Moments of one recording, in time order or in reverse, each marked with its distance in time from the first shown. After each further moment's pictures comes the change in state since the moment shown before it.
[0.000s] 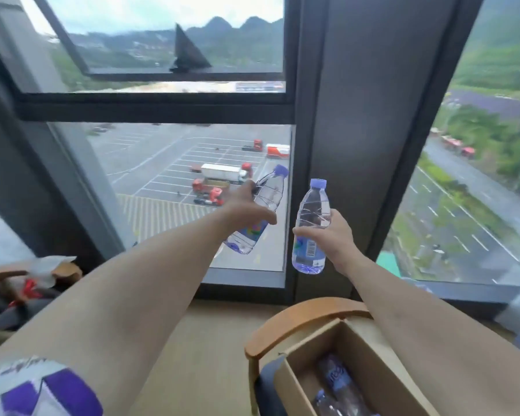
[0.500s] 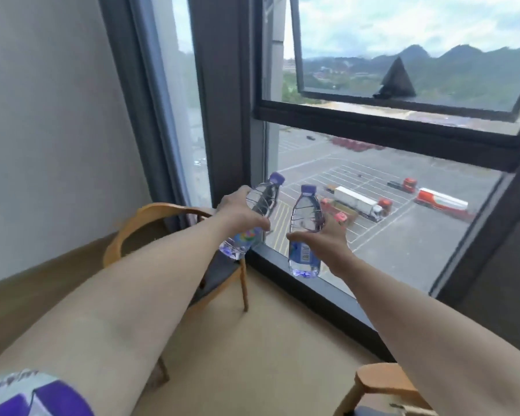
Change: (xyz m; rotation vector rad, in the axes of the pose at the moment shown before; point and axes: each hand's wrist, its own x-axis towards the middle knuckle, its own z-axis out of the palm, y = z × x) left_hand -0.227 -0.163 -0.232 0.092 0.517 -0.407; right_hand -0.139 -0.128 0.263 -0.017 -0.621 -0.237
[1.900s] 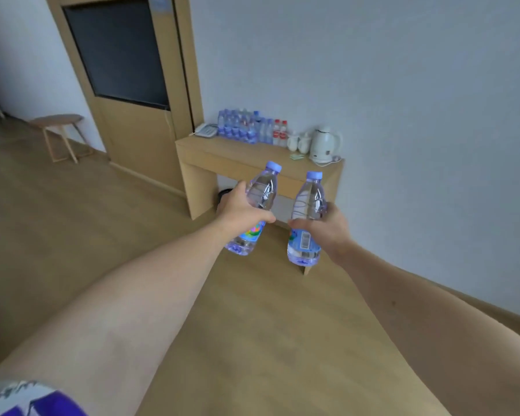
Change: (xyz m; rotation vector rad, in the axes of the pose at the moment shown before) left_hand -0.245 -0.631 -0.640 -0.075 1.152 -0.933; right_hand -0.178 -0.362 0.994 0.090 -1.361 -0.353
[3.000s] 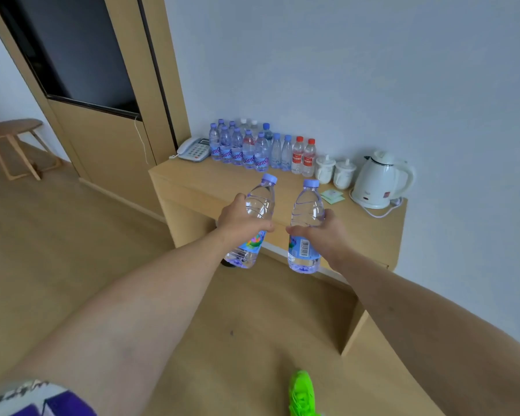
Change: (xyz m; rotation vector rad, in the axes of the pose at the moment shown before) left_hand 0.619 -0.105 0.000 0.059 -0.078 -0.087; right_hand 0.588 -0.018 0.207 -0.019 0.011 0.096
